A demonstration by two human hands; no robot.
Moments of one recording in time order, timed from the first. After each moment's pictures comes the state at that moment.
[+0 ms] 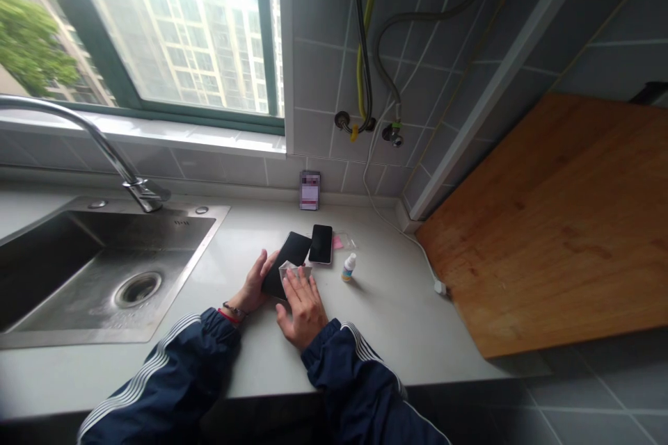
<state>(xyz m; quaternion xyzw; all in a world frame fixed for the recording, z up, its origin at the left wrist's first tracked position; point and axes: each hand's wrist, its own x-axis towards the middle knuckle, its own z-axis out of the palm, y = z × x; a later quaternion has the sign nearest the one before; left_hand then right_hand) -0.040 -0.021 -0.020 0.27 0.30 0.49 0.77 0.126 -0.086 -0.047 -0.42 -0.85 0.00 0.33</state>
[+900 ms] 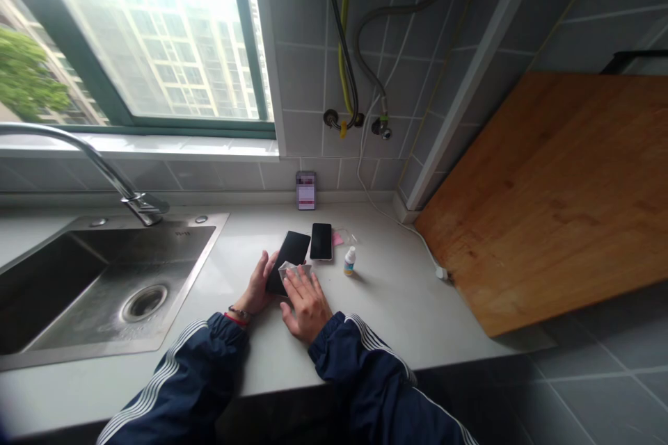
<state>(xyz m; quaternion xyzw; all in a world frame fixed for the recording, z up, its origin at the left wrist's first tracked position) -0.039 -0.025 -0.013 0.28 0.30 0.49 0.77 0.123 -0.086 -0.046 -0.43 -0.85 0.00 0.31</state>
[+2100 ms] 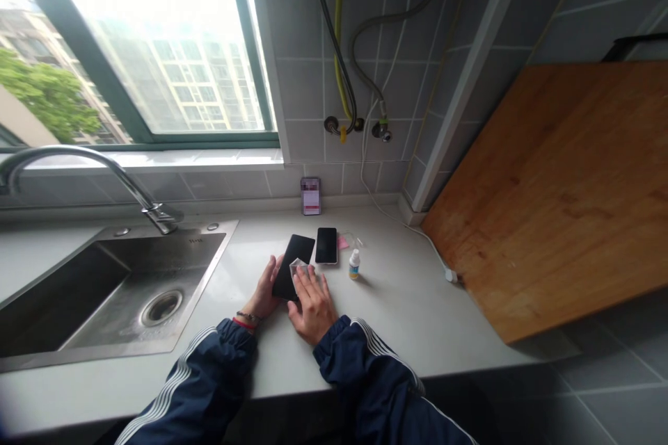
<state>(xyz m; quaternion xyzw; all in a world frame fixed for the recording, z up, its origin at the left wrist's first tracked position) -0.032 -0.027 -0.013 0.32 0.28 0.51 0.74 0.121 -0.082 -0.047 -0.46 -0.82 0.02 0.33</state>
